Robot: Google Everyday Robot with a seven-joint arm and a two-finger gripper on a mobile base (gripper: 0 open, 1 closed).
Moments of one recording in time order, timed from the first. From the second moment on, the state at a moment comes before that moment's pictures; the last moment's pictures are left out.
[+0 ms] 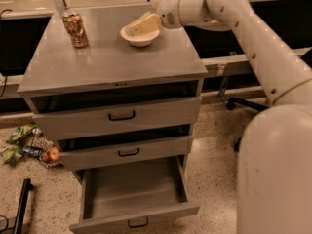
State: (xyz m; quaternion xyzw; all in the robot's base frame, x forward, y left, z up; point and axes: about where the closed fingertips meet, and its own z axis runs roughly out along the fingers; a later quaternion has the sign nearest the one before) arm 0.787 0.039 0.970 -0.46 0.63 0.29 0.55
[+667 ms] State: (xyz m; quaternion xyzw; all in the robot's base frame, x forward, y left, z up) arm 0.813 0.123 0.968 -0.49 0.61 0.31 0.54
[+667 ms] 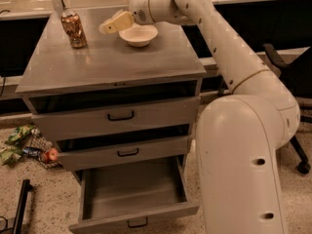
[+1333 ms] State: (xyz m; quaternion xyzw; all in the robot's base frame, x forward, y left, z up) arm 0.838 0.175 0.964 -0.40 0.64 0.33 0.56
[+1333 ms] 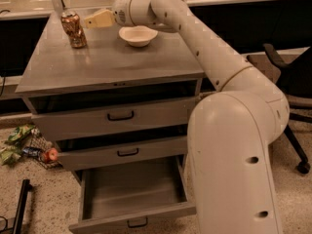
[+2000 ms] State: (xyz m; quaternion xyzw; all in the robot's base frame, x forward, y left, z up) arm 0.845 0.220 0.941 -0.40 0.66 0.30 0.56
